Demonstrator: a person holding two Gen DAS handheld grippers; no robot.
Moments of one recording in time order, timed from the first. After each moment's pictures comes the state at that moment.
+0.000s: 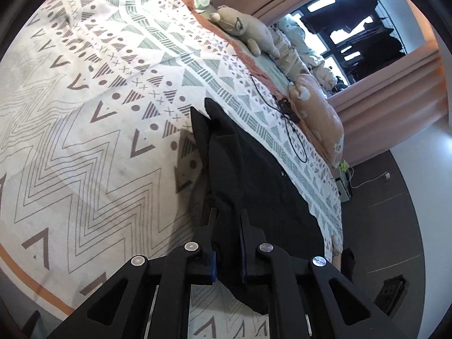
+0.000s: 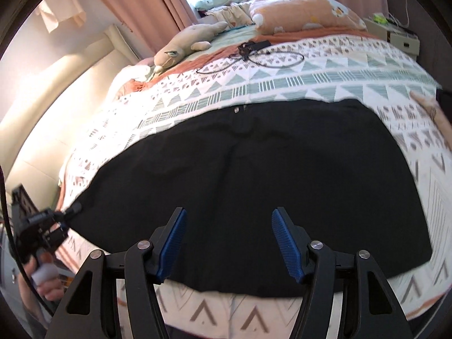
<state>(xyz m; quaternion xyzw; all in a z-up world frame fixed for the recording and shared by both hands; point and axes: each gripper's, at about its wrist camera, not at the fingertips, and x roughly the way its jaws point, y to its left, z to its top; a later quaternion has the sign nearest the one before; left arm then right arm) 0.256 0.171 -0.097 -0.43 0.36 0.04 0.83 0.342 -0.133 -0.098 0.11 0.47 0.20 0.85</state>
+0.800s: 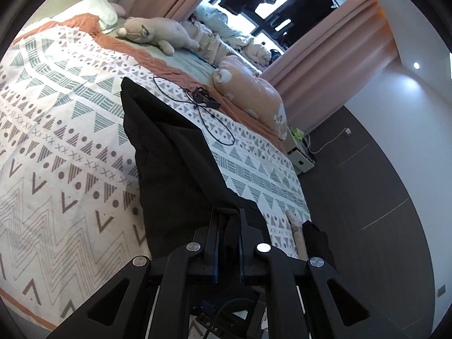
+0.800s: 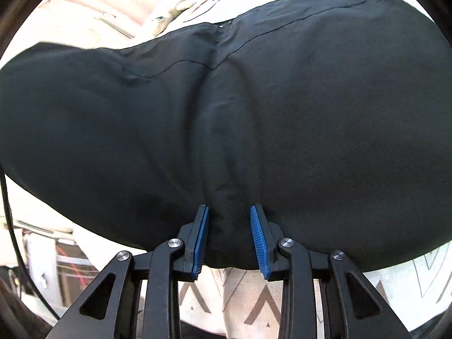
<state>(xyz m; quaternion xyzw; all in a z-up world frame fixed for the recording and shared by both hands) 0.320 0.028 0.012 -0.33 0.34 -0.08 0.88 0.345 -0.146 -0.219 0.22 0.56 0.26 0.76</state>
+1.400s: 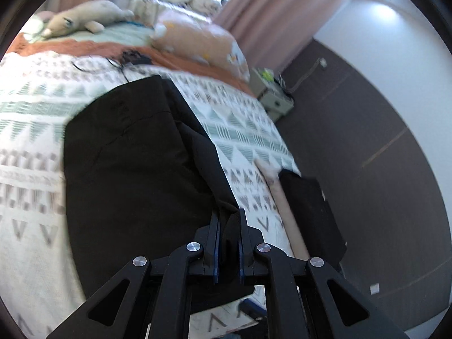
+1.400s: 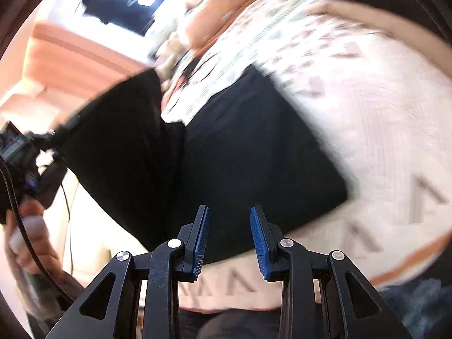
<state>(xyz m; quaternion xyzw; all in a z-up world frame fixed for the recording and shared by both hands) 0.403 -0.168 -0.022 -0.22 0.43 -0.18 0.86 0.281 -0.388 -0.170 0.37 0.44 0.15 0.80</state>
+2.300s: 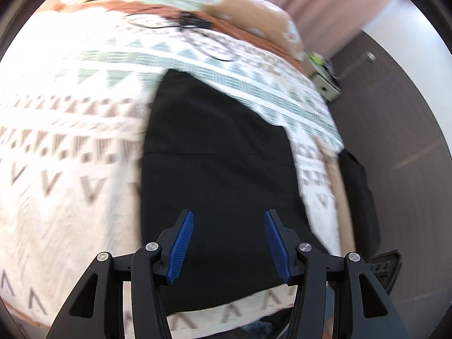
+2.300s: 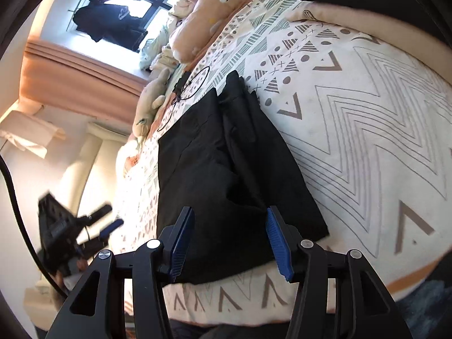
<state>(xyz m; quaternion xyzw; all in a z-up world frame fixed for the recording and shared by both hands) 0.353 -0.067 -0.076 -0.24 0.50 -0.07 0.83 0.326 -0.388 -0.178 0.38 0.43 0.16 0.80</state>
